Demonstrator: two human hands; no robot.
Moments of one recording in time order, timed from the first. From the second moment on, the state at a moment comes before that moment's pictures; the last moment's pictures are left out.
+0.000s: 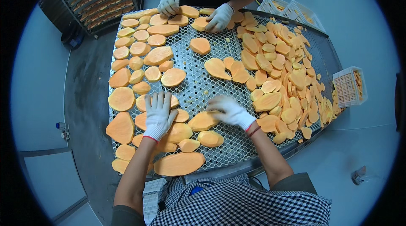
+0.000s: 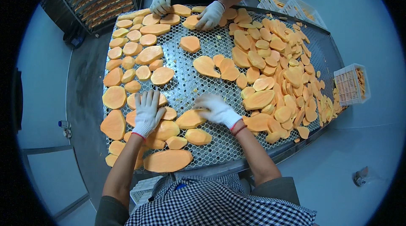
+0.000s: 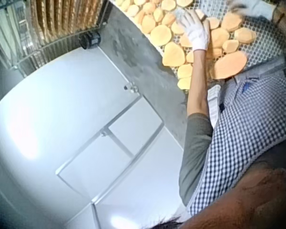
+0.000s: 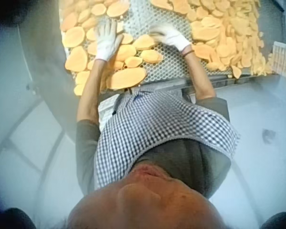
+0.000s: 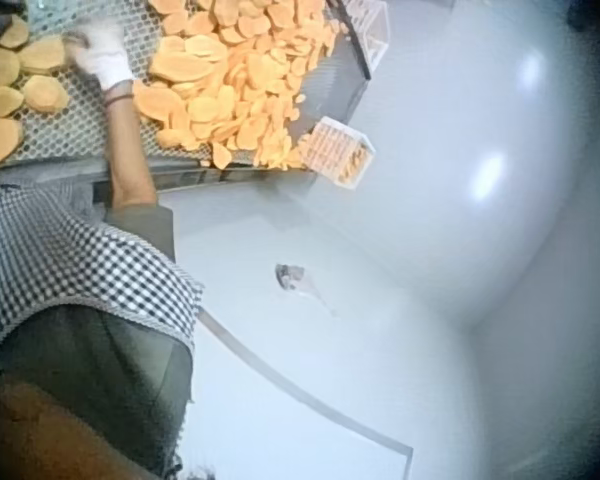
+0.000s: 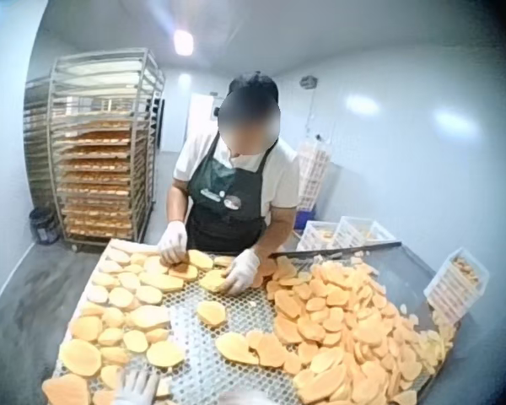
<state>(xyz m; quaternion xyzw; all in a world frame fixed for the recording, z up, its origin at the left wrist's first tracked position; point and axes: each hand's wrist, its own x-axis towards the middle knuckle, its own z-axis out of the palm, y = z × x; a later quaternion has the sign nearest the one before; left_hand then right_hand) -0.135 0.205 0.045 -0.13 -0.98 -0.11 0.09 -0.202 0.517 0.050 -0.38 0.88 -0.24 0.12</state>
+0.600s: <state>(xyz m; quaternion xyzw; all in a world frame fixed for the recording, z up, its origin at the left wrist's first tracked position) -0.106 0.247 0.067 -0.13 -0.97 -0.18 0.07 -0.227 0.503 0.068 -0.38 0.89 -0.22 0.14</state>
